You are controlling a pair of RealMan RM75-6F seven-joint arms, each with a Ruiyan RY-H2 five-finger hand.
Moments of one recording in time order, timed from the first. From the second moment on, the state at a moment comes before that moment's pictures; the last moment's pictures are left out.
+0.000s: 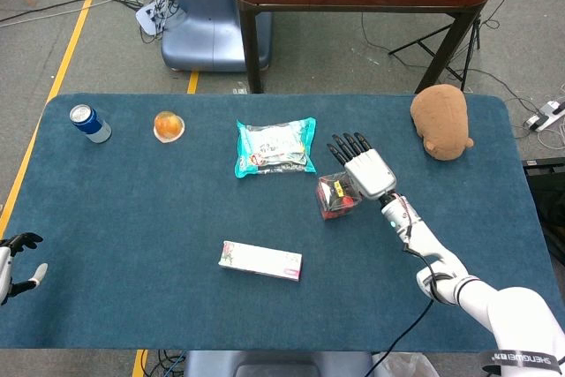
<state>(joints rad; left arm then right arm) -0.10 -1.08 -0.09 -1.58 1.31 1.37 -0.02 0.80 -1.72 0.13 -0.76 -1.50 0.98 -0.04</state>
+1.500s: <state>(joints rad) -0.09 -1.04 -0.09 -1.61 1.26 1.36 0.01 0.96 -1.95 0.22 -0.72 -1.39 0.90 -0.10</state>
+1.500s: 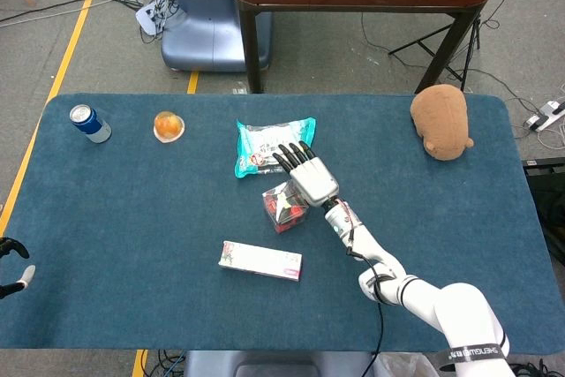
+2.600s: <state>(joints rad) -0.11 -1.05 -0.07 -1.63 1.33 1.36 0.03 0.64 -1.37 0.19 -1.53 -1.21 1.15 -0.50</state>
